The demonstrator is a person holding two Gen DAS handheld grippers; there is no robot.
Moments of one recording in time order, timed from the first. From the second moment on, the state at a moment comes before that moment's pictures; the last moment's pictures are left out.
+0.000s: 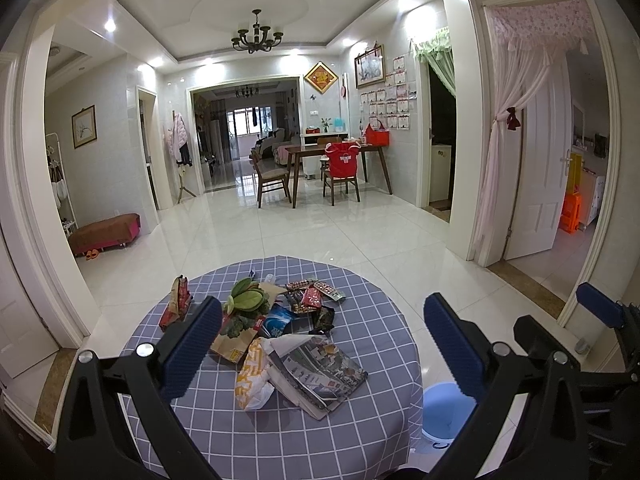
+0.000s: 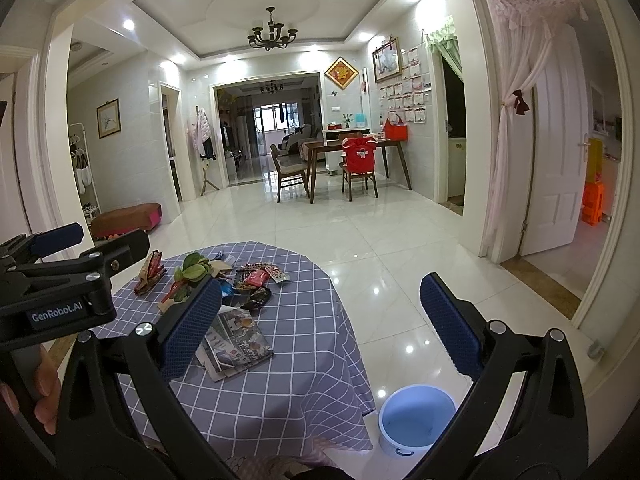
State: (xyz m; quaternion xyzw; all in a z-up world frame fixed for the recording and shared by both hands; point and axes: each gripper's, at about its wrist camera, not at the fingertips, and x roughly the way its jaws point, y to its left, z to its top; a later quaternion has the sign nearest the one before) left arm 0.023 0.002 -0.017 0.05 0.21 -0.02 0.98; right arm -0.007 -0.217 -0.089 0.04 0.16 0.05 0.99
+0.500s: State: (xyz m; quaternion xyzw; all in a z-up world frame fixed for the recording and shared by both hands) left arm 0.026 0.008 -0.019 0.04 0.21 -0.02 0.98; right arm -0.006 -0.216 -0.089 0.04 0.16 0.05 0.98
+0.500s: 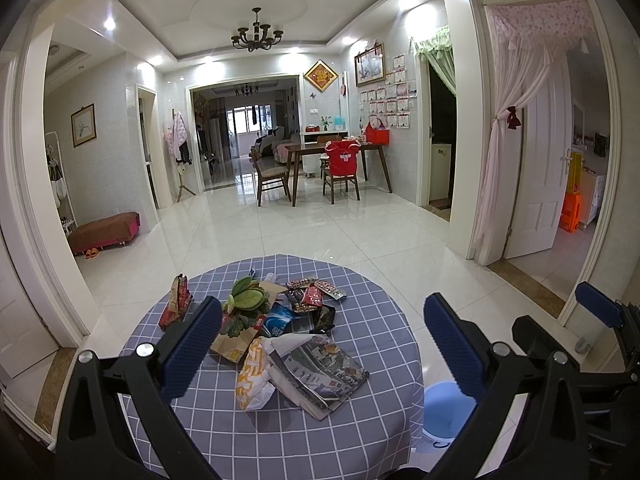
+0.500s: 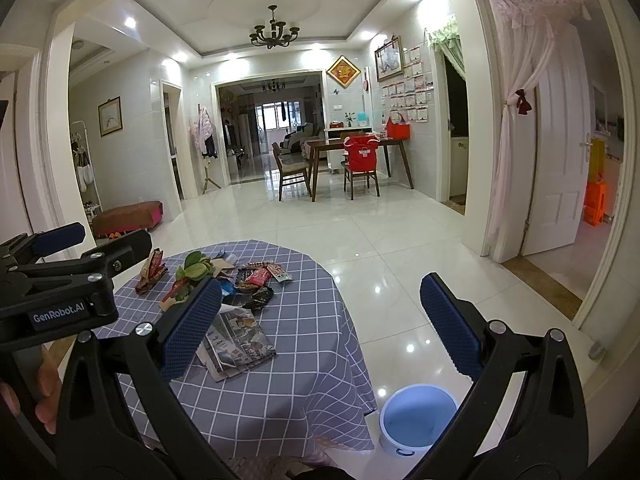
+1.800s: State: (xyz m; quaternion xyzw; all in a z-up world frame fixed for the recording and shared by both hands) left arm 0.105 0.142 -0.152 -0.05 0.37 0.00 0.93; right arm 0.093 -0.165 -0.190 0.02 0.30 0.09 0.95
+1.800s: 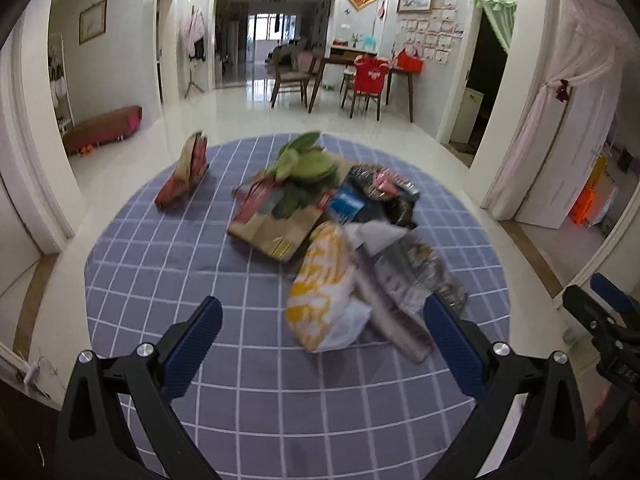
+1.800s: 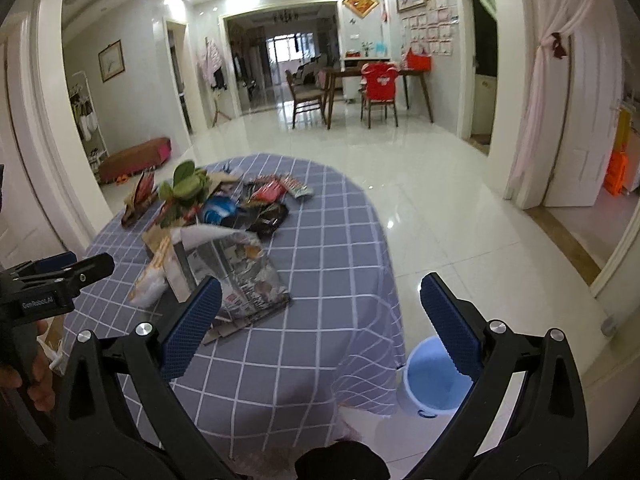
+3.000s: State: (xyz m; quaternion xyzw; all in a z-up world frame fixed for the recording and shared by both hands) left arm 0.131 0.160 -0.188 -0.08 0.37 -0.03 0.92; right arm 0.234 -0.104 -0.261 0.05 0.40 0.26 0.87
